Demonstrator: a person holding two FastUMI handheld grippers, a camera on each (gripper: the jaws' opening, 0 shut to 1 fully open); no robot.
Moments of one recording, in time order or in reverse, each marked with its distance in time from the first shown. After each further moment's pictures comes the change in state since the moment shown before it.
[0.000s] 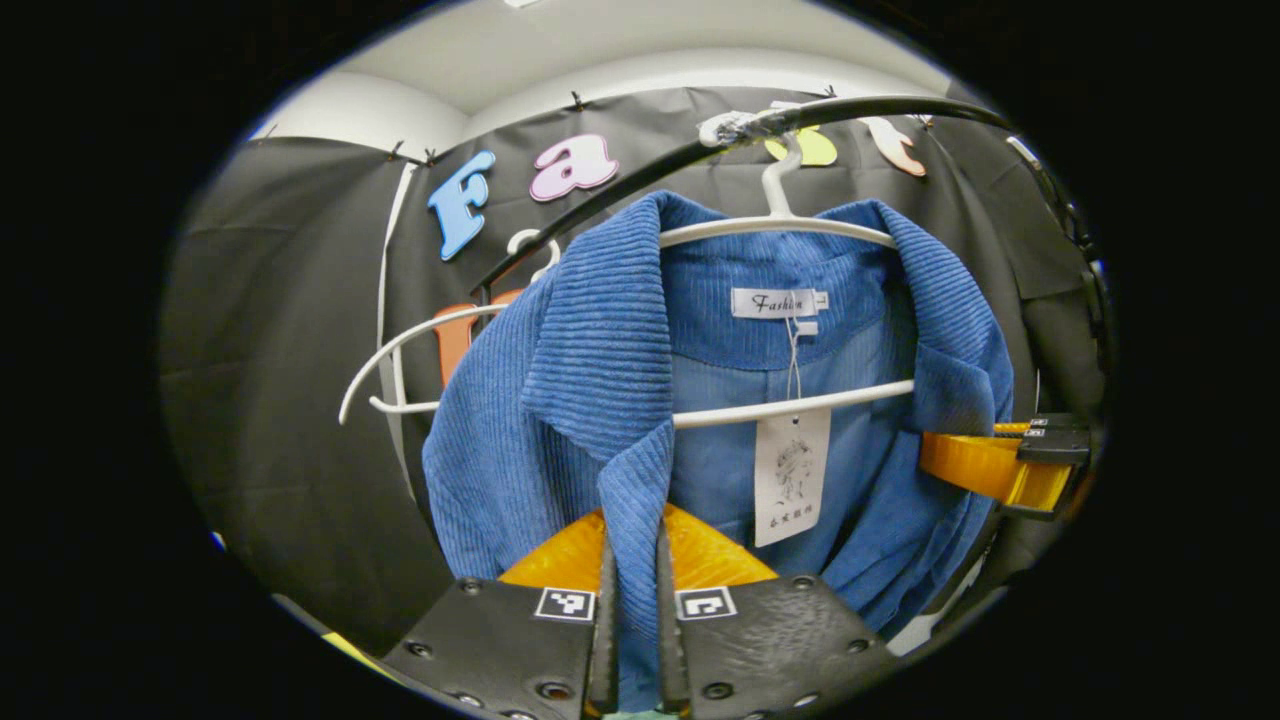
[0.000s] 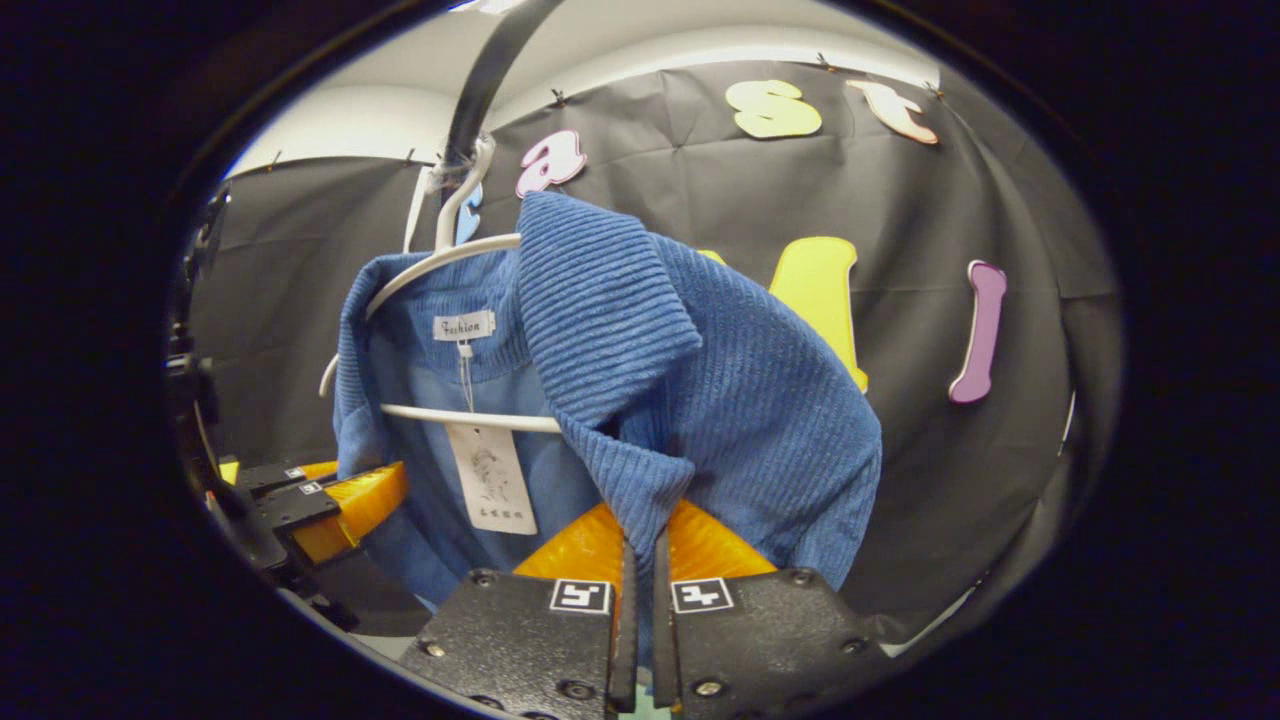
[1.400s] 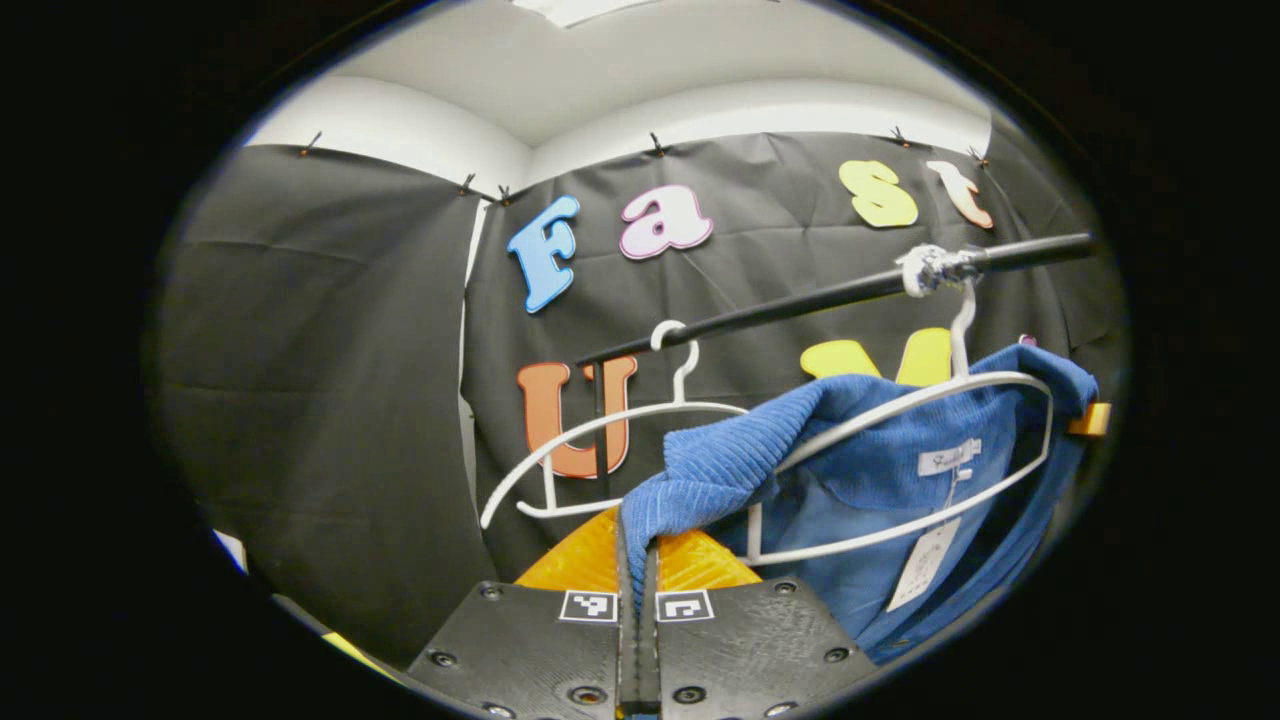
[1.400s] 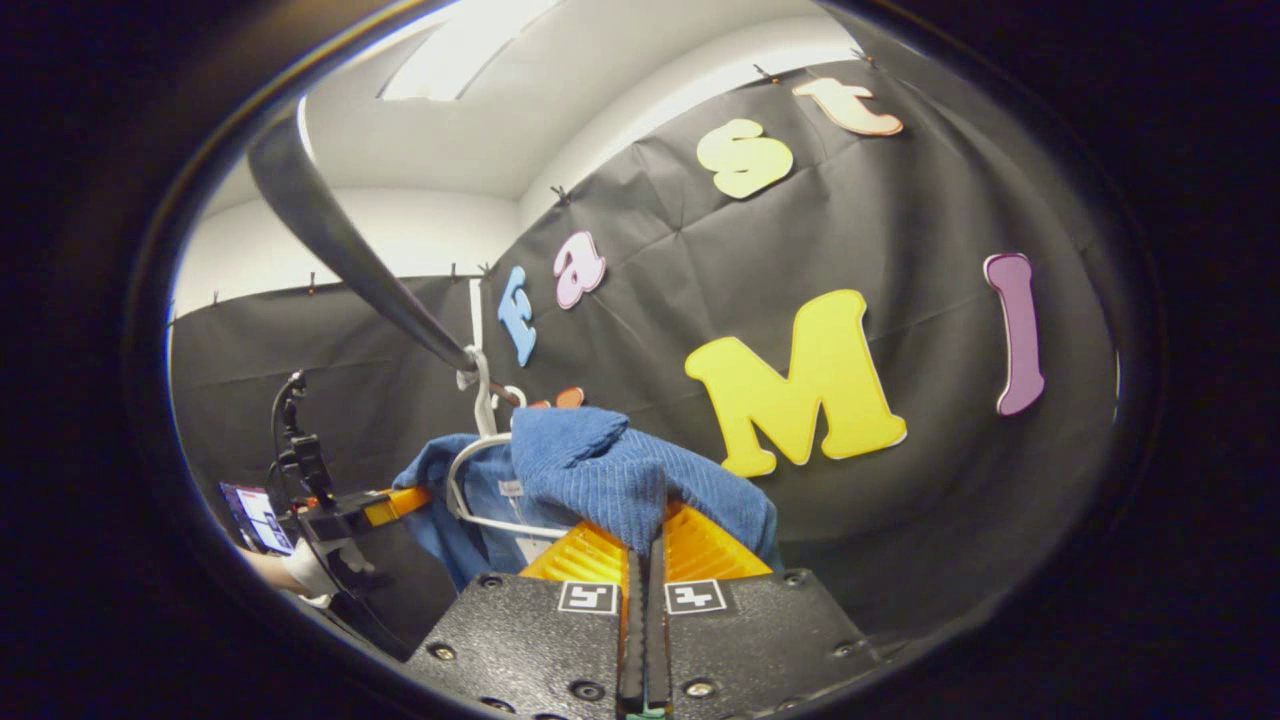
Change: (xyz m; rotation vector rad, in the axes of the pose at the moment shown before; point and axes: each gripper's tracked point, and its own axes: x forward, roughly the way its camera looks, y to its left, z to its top) left arm -0.006 0.120 0.090 -0.042 -0.151 0.167; right arm -0.067 -0.057 0.098 0.190 -0.213 0.294
